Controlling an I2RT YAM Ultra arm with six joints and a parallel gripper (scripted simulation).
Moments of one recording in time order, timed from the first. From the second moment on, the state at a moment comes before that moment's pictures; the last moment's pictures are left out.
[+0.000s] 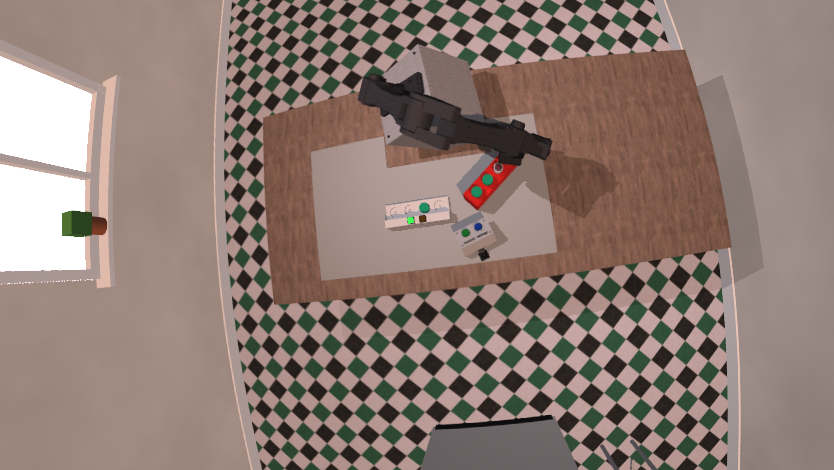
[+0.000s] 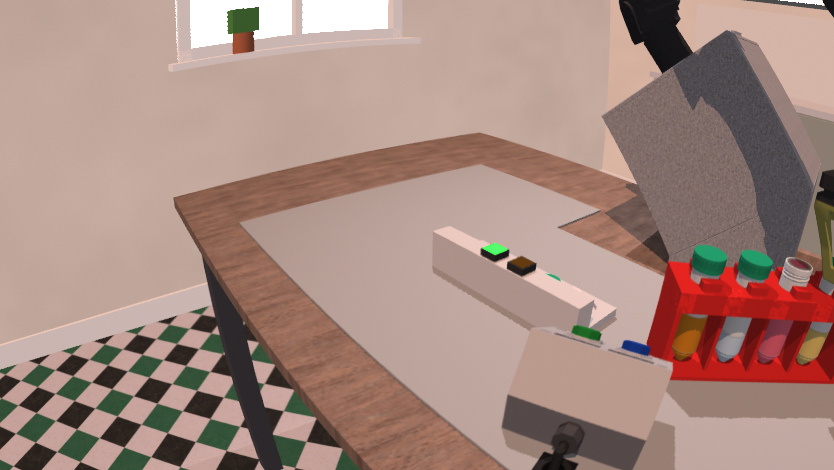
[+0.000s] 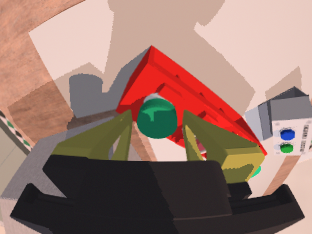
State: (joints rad) arm 0.94 3.01 1.54 -0.66 0.45 -0.28
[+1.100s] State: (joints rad) arm 0.94 3.01 1.54 -0.66 0.45 -0.13
